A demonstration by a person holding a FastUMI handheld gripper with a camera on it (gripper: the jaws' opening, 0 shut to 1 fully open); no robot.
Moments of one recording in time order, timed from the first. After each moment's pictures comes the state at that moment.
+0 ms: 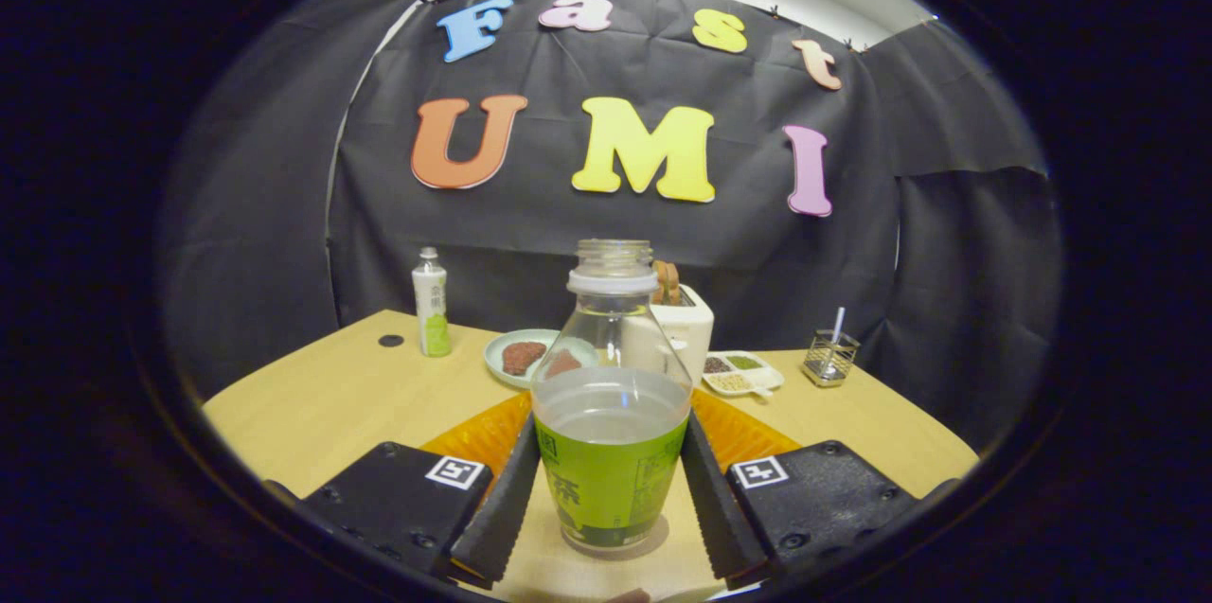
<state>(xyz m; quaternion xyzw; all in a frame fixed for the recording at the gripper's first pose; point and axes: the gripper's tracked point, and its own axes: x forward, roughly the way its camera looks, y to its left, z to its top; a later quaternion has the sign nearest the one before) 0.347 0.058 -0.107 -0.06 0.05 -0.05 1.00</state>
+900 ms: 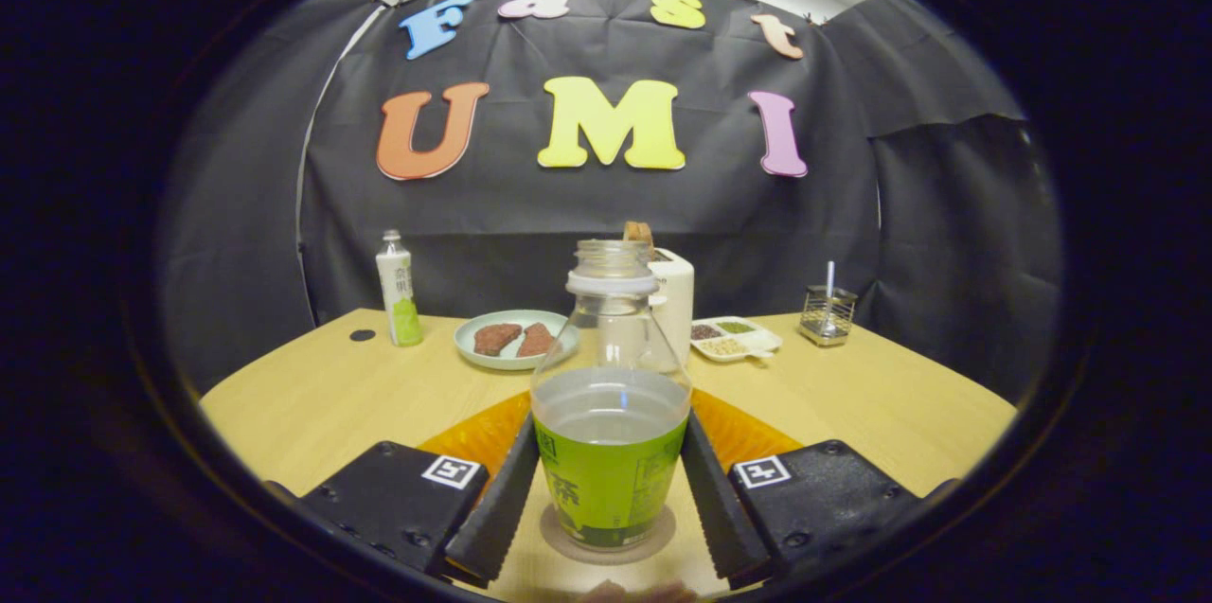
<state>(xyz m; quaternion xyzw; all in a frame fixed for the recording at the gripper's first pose) 0.371 0.037 -0.159 -0.02 0.07 -0.07 1.00</state>
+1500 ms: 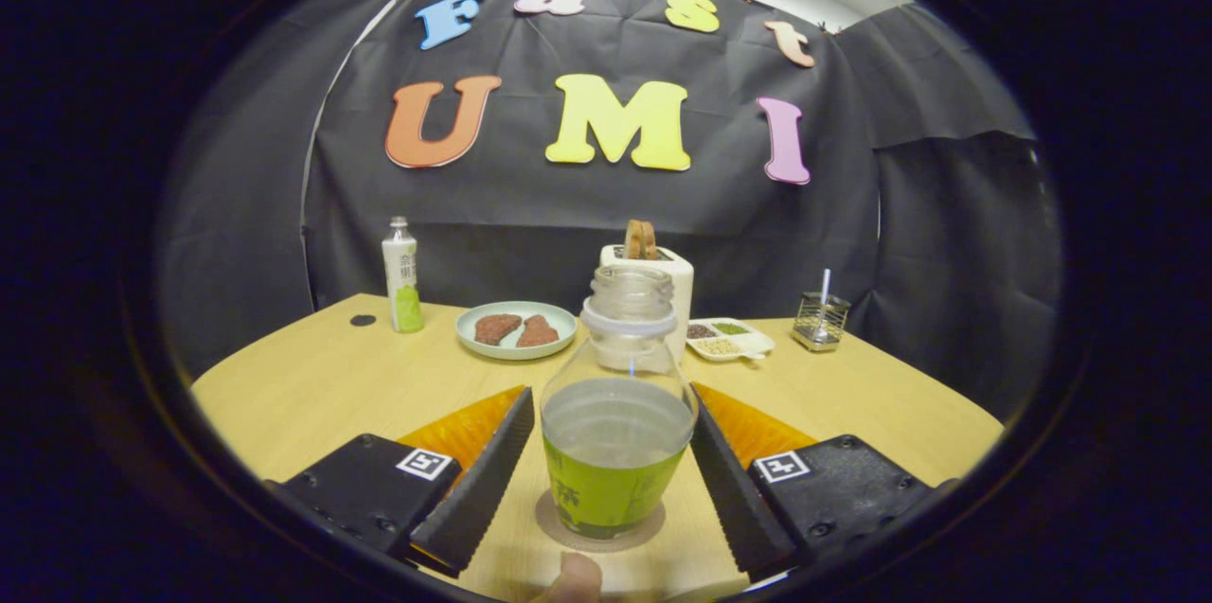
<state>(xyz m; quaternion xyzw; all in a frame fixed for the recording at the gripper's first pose) 0.348 0.044 -0.150 -0.04 0.07 -0.06 0.99</state>
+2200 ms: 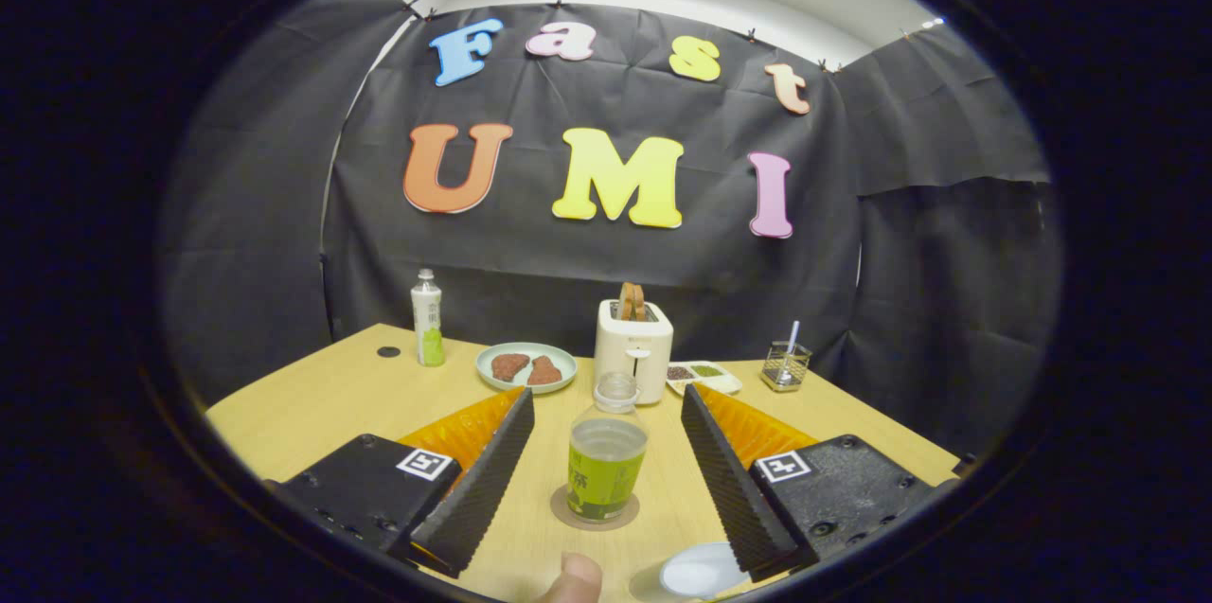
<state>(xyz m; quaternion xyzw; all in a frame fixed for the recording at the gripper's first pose) 0.244 0.060 -0.060 -0.05 0.02 -0.07 1.00</state>
